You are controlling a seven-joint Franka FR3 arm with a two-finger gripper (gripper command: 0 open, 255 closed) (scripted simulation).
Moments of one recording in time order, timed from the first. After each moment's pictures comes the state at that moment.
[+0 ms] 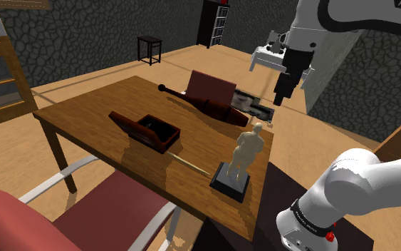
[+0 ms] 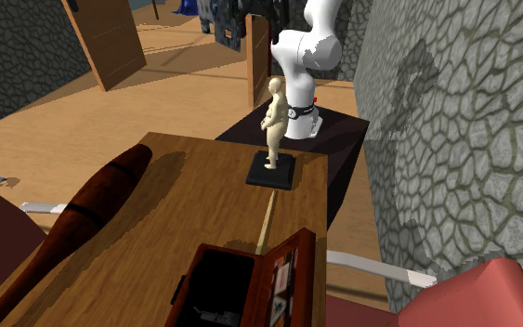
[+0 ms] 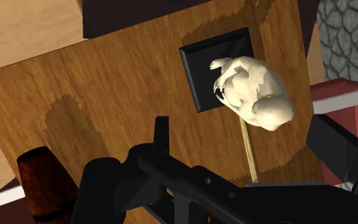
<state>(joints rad) 0.00 -0.76 0.02 -2.32 -0.03 1.44 -0.07</state>
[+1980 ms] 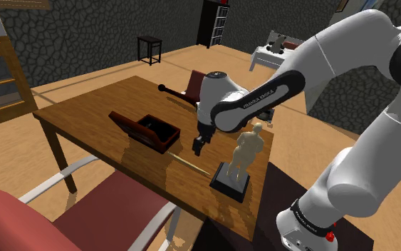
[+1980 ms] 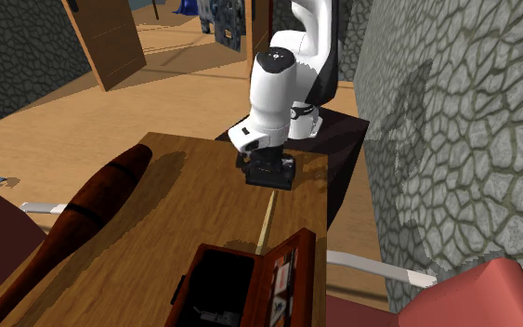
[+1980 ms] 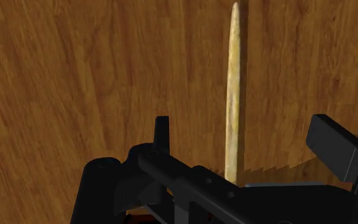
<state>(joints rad) 0.09 0.02 0.20 -2.46 -0.11 2.43 0.08</state>
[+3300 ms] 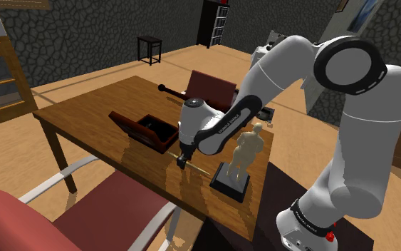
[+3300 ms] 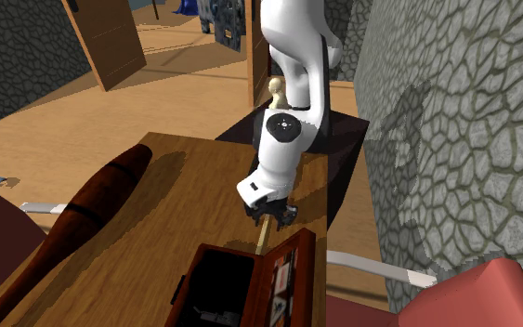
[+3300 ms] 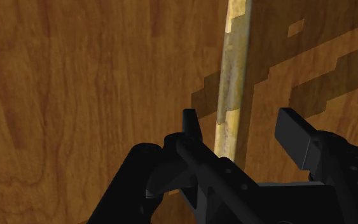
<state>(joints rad) 0.16 0.40 0.17 -2.30 -0.31 2.65 0.22</state>
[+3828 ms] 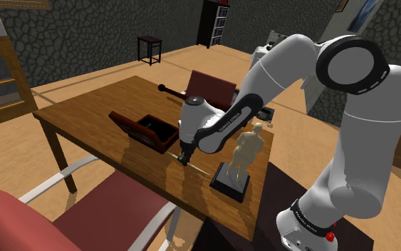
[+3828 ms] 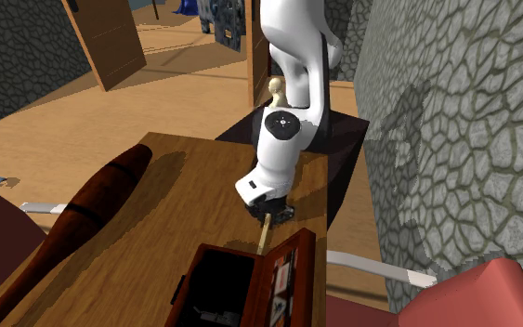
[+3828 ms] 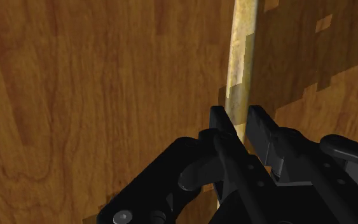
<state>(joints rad) 0.15 0.38 0.17 -2.30 -0.30 2.64 0.22</state>
